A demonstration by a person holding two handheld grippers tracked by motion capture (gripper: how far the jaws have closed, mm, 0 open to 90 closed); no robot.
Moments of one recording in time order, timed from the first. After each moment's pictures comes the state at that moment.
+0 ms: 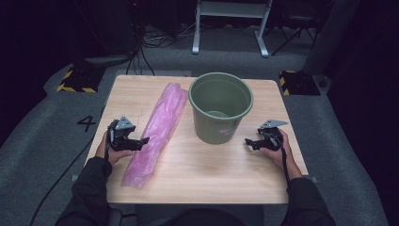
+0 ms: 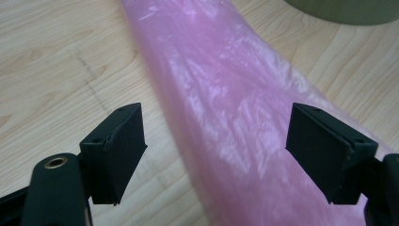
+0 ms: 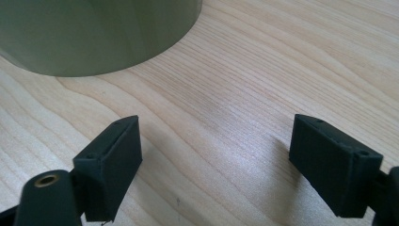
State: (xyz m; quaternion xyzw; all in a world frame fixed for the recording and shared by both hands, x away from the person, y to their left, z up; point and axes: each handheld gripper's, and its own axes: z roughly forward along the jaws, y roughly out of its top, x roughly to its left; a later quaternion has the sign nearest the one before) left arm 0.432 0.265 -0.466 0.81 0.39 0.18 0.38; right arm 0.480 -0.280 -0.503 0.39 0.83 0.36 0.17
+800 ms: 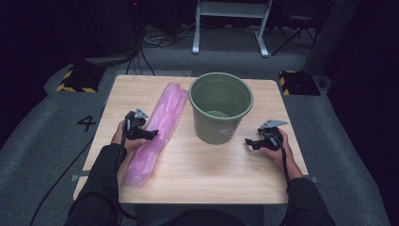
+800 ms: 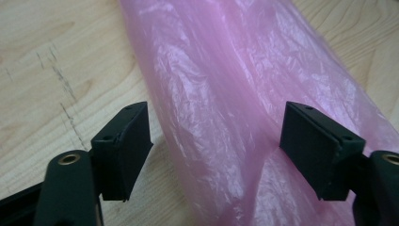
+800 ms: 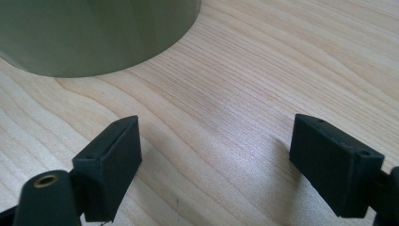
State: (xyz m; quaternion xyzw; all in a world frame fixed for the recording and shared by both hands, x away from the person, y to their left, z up) left arm 0.488 0.239 -0.495 0.83 0.41 0.18 0.32; right arm 0.480 -0.280 -0.503 0.39 0.83 0.36 0.17
